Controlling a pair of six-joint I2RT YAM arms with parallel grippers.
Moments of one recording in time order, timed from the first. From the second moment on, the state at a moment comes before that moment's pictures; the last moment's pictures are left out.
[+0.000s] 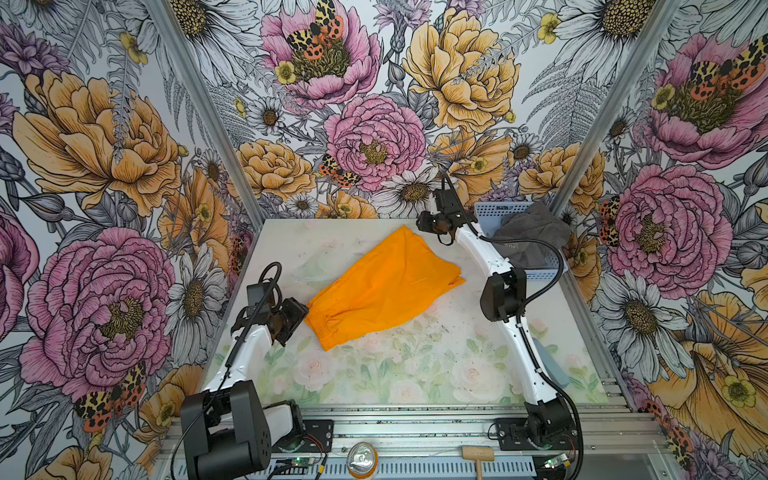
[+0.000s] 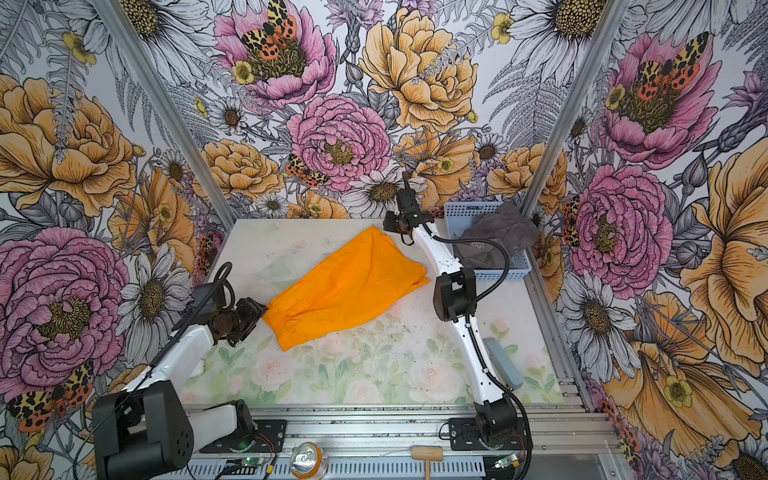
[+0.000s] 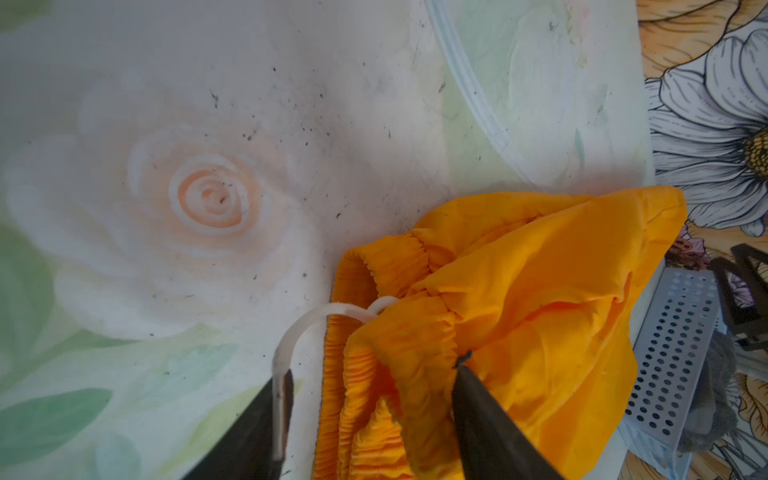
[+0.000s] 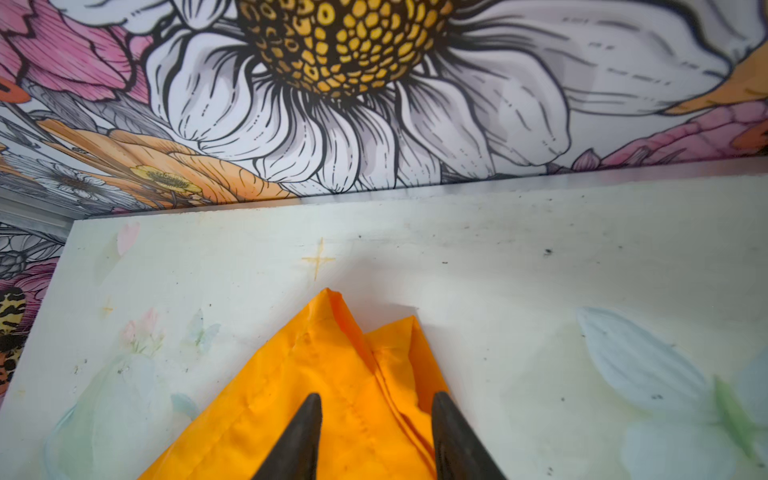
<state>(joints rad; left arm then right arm) 0.24 1.16 0.63 -0.44 0.26 -0.72 0.31 2.71 2.69 -0.72 -0.16 0.39</state>
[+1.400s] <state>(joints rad) 0.07 1.65 1.02 -0.55 0.19 -0.43 0.38 1.91 1.26 -0.71 0.08 0.37</state>
